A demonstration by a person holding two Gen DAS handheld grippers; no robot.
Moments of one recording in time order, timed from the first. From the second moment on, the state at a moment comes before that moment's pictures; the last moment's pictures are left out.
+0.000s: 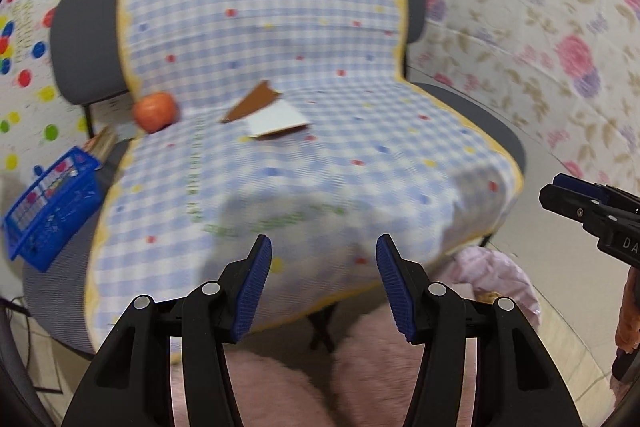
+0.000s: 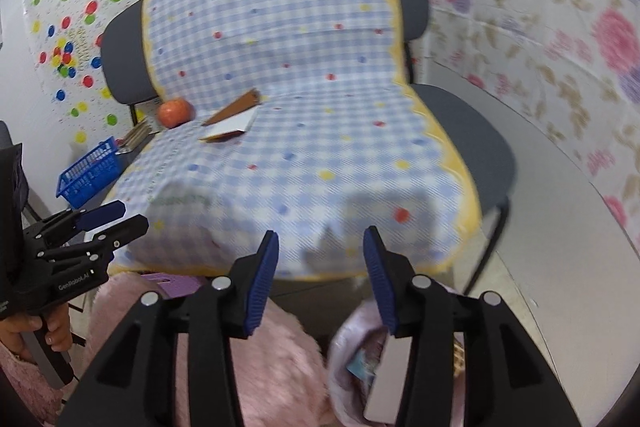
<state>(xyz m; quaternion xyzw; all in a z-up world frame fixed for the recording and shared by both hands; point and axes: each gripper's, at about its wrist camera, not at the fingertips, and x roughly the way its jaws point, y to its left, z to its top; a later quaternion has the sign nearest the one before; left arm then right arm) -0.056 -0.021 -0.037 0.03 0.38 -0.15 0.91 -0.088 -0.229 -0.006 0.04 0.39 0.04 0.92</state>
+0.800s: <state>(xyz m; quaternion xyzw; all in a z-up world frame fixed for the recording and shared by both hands) -0.008 0.125 -0.005 -0.01 0.38 0.06 0.92 0.097 -0.124 -0.011 0.01 0.40 0.13 0.91</state>
